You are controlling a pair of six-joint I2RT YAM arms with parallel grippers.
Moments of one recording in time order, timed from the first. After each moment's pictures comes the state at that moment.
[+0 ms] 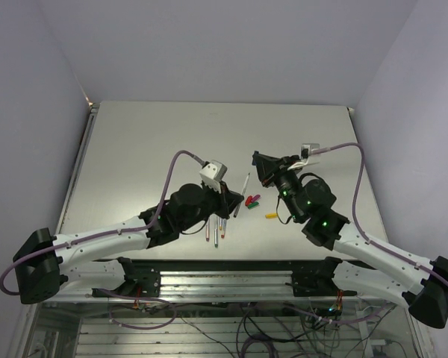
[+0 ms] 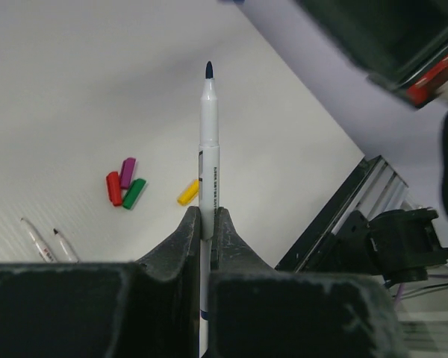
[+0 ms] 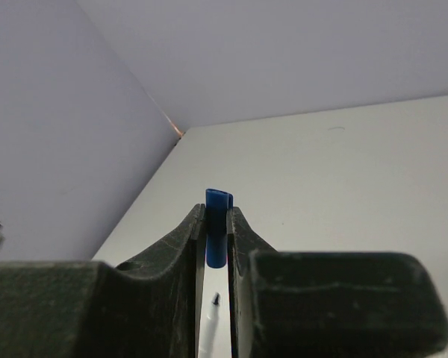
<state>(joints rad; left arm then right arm) -1.08 1.12 0.71 0.23 -0.19 -0.49 0.87 0.91 0.66 0.43 0.46 0.39</state>
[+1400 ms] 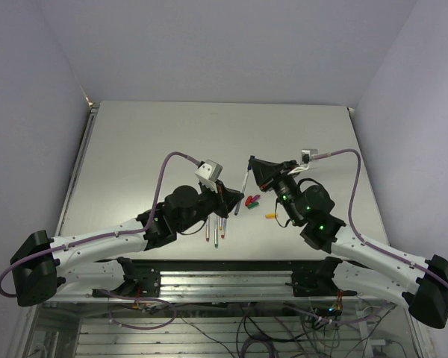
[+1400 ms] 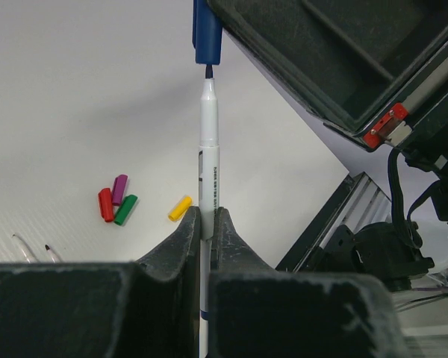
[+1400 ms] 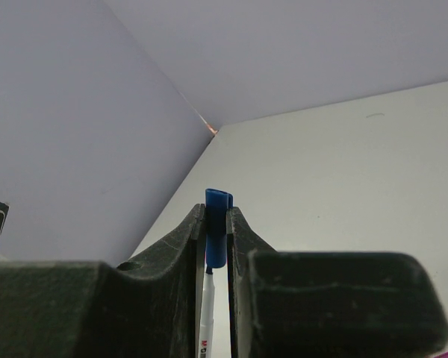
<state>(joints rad) -1.08 1.09 0.67 0.33 -0.19 -0.50 0.87 0.91 0.56 0.56 0.40 0.51</state>
